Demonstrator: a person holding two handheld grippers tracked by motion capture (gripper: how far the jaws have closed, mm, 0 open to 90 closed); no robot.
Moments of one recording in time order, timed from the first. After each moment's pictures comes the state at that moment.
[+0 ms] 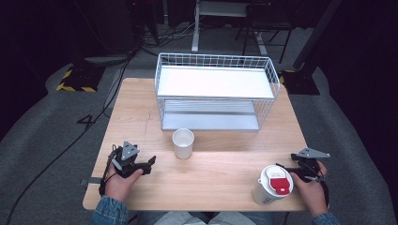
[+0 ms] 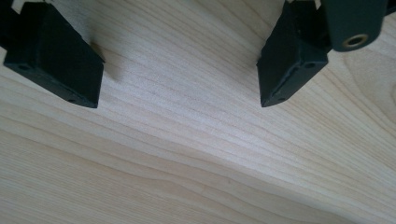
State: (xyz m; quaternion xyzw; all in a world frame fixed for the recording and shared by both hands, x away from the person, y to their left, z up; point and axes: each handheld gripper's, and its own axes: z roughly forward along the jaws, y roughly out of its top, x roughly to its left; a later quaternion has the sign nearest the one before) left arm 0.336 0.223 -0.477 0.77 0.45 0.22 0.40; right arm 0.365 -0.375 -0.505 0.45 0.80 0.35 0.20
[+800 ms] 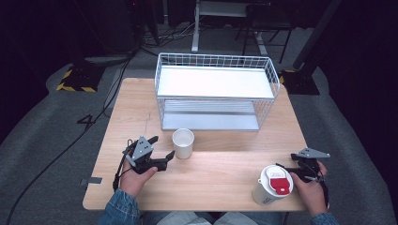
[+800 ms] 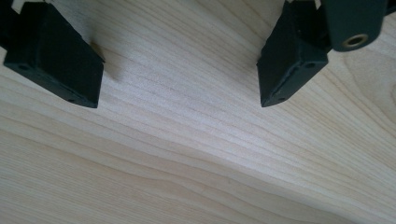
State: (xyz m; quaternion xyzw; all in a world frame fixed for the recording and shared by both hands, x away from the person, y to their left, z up) left arm 0.348 0.182 -0.465 0.75 0.35 0.22 0.51; right arm 0.365 -0.375 -0.505 0.45 0.80 0.35 0.20
